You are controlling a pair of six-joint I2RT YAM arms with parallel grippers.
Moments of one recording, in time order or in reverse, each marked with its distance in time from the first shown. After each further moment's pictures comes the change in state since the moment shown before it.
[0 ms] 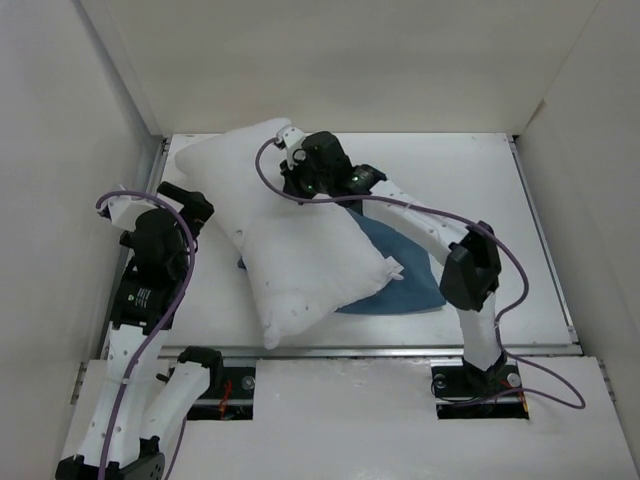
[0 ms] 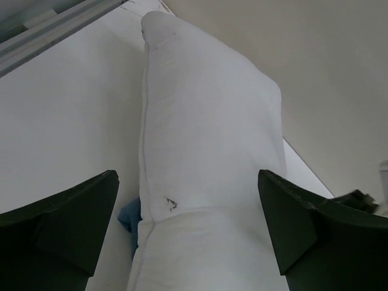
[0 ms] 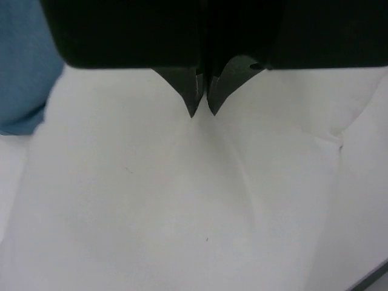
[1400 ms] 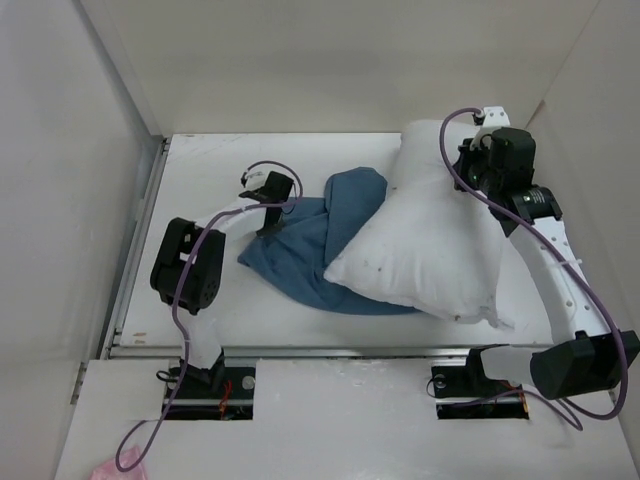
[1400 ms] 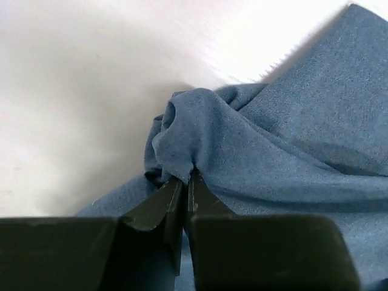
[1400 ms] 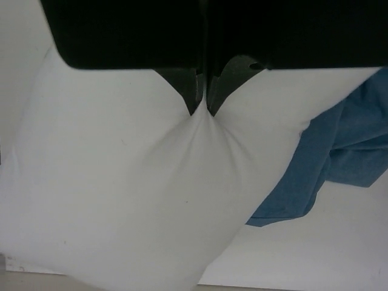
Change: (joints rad) left arm -0.208 1.141 0.206 0.122 0.082 0.070; right arm -0.640 -0.828 -0.612 -0.107 0.144 0.049
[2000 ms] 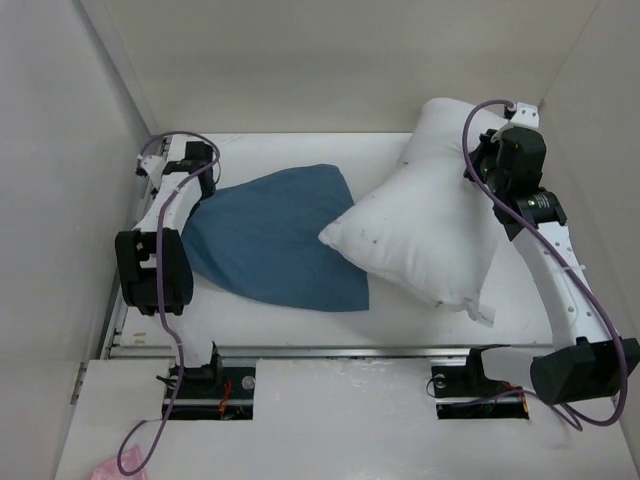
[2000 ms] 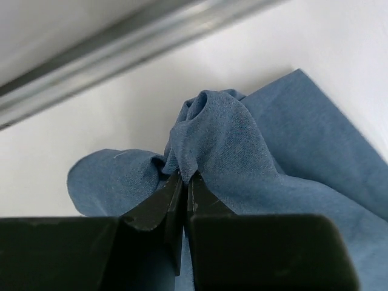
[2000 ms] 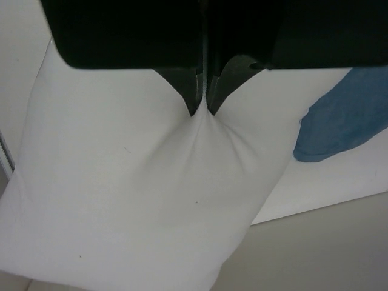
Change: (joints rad) left arm 0.377 -0.066 0.227 -0.382 -0.393 -0.245; right arm -0.040 -0.043 -0.028 0.116 0.142 0.196
